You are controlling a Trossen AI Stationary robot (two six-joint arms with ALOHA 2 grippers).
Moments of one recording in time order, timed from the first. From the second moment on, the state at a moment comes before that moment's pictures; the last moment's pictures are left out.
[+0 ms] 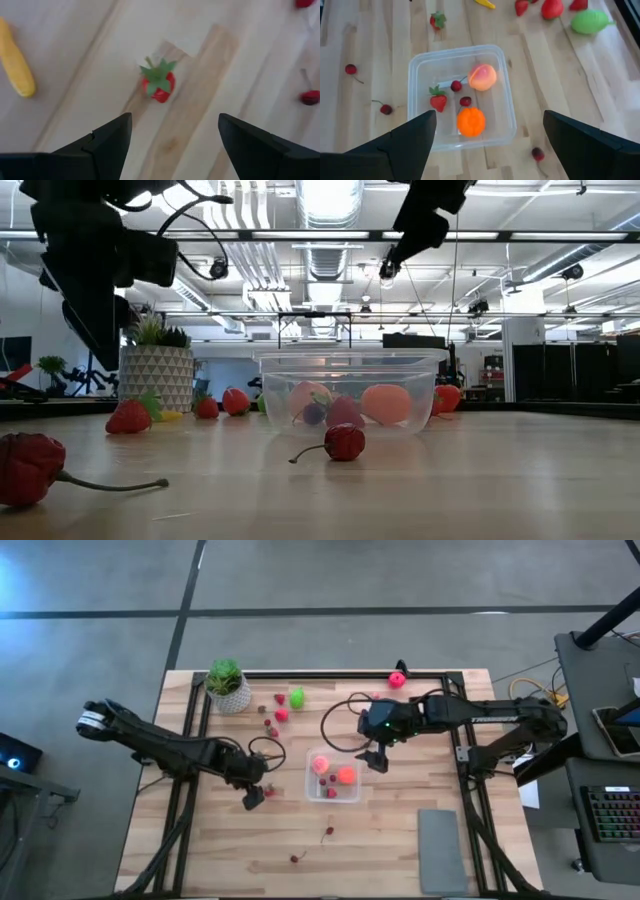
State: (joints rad) left arm -0.24 1.17 0.71 -0.67 0.03 -0.78; right arm -0.02 1.41 1.30 -0.79 0.00 0.14
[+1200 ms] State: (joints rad) left arm -0.30 1.46 0.71 -0.51 -0.15 -0.73; right arm -0.02 1.39 1.30 -0.84 0.00 0.13
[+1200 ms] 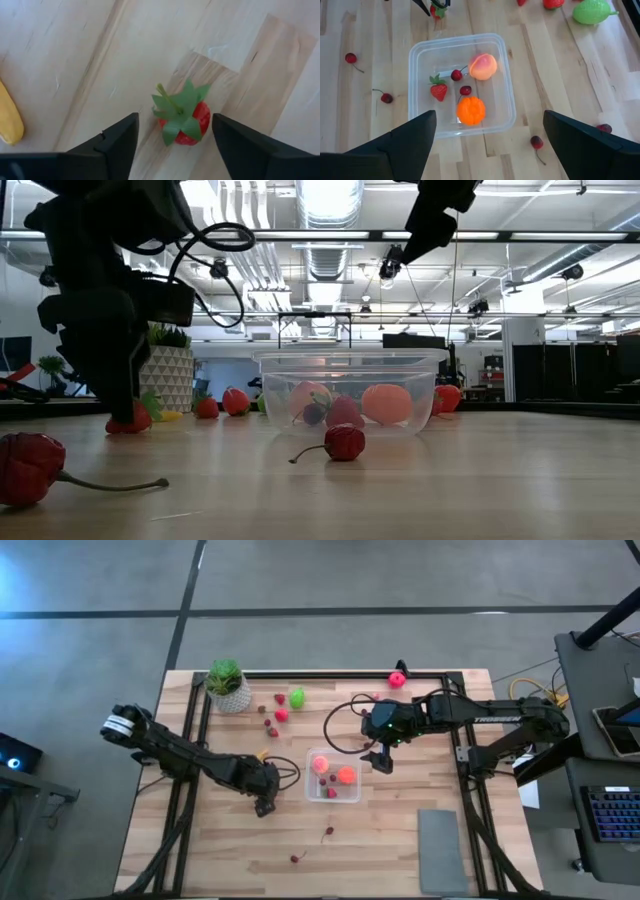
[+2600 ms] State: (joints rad) left arm -0.15 1.53 0.99 -0.19 -0.09 -0.20; right arm -0.02 1.26 1.29 -0.92 -0.13 0.08
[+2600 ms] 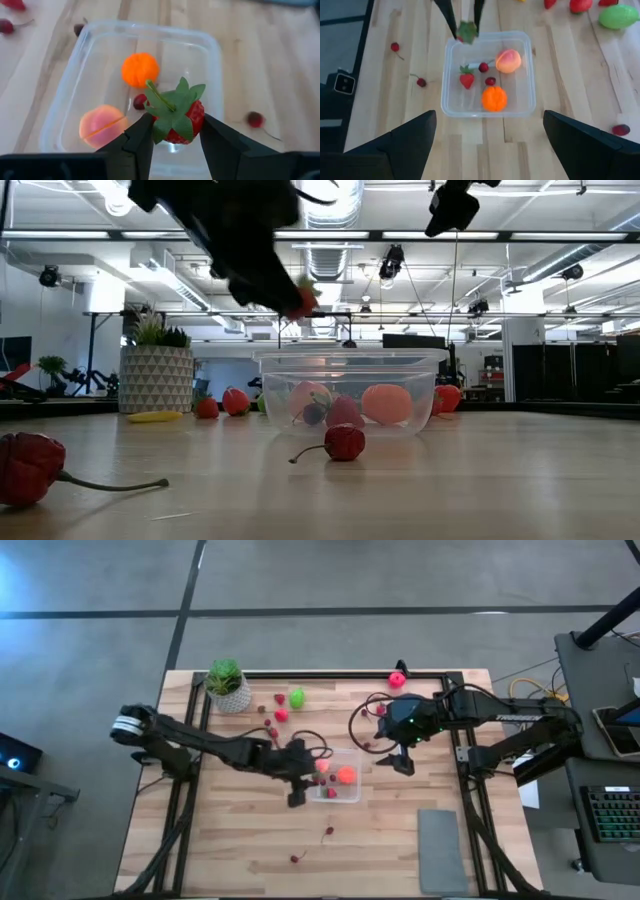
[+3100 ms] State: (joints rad) left arm -0.14 1.63 1.09 -0.23 -0.10 -0.26; right arm -0.02 1.25 1.29 -0.96 -0.13 0.09
